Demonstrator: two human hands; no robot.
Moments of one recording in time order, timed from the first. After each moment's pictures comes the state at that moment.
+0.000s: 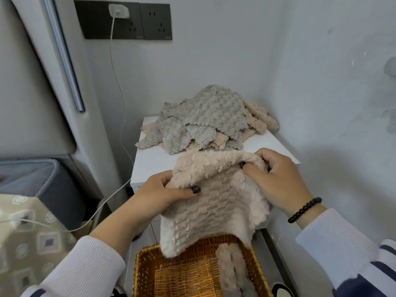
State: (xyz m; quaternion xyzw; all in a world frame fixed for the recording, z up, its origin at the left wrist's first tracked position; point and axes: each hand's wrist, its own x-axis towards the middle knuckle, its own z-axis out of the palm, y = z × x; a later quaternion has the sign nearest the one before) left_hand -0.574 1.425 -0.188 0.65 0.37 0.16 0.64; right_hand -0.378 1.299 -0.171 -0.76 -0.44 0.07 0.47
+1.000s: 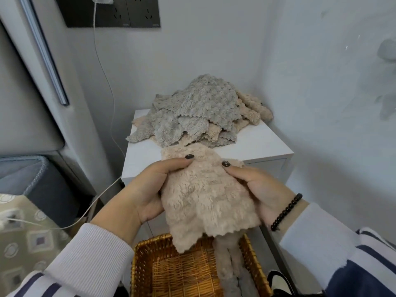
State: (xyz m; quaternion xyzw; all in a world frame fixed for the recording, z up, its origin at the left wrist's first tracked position) left_hand -0.550 1.412 -0.169 0.42 0.34 0.18 0.82; right_hand -0.396 1.301 -0.185 -0.57 -0.16 0.54 0.60
